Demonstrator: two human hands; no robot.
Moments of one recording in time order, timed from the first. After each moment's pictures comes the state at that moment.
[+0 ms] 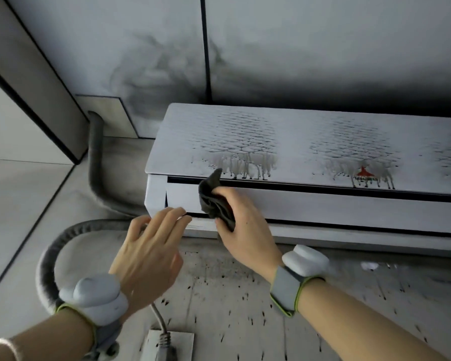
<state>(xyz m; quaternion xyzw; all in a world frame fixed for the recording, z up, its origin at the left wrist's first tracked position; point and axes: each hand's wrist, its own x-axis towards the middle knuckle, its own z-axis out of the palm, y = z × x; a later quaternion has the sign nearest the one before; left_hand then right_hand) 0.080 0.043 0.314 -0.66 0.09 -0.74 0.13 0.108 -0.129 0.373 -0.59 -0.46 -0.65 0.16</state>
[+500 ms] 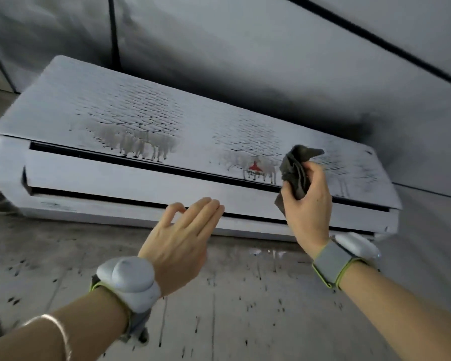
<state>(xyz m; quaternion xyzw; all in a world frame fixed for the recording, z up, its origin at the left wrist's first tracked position) 0.113 -0.151 0.333 -0.57 0.23 -0.77 0.18 0.076 -0.371 0.386 -0.48 -0.19 -0.82 0.24</state>
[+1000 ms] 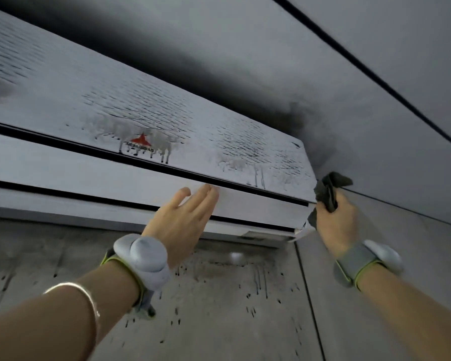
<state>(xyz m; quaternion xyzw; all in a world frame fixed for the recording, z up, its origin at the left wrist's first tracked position) 0.147 -0.358 0.376 -0.53 0.22 -0.79 0.23 0.085 -0.648 0.388 -0.53 0.01 -0.80 0.30</state>
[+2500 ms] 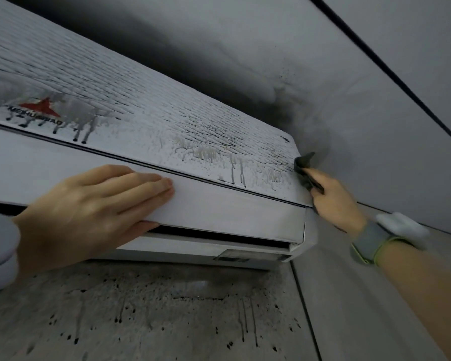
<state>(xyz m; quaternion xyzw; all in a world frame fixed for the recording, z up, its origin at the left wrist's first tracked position) 0.197 -0.349 0.438 -0.30 0.37 -0.84 0.26 0.107 -0.722 0.462 -0.67 -0.08 -0.73 0.07</state>
